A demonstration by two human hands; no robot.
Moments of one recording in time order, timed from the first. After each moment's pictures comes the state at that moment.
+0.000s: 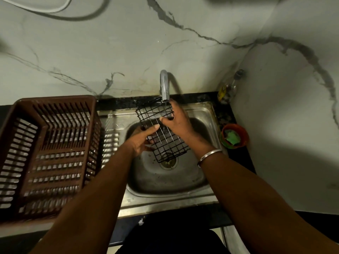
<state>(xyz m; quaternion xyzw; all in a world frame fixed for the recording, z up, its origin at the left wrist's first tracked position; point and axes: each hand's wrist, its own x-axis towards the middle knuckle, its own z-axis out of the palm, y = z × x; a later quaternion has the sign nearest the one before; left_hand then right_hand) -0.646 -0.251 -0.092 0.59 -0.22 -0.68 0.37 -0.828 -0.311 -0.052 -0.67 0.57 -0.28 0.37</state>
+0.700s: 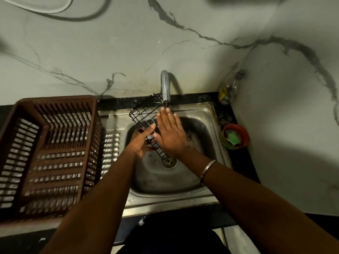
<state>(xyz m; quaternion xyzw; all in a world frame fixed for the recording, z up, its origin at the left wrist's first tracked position) -0.653 -0.240 -0.094 0.58 -0.18 -0.66 0.45 -0.820 -0.270 -0.086 -0.87 0.48 -0.08 0.00</state>
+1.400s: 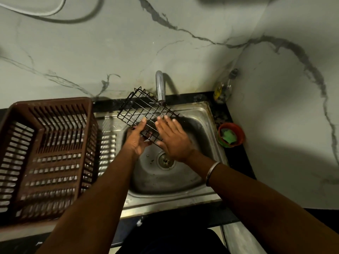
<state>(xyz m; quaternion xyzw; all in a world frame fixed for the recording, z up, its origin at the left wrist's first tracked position) -0.657 -0.251 -0.096 0.54 -0.14 -0.64 0.52 -0.854 -0.254 -0.097 -0.91 0.41 -0.10 -0.03</state>
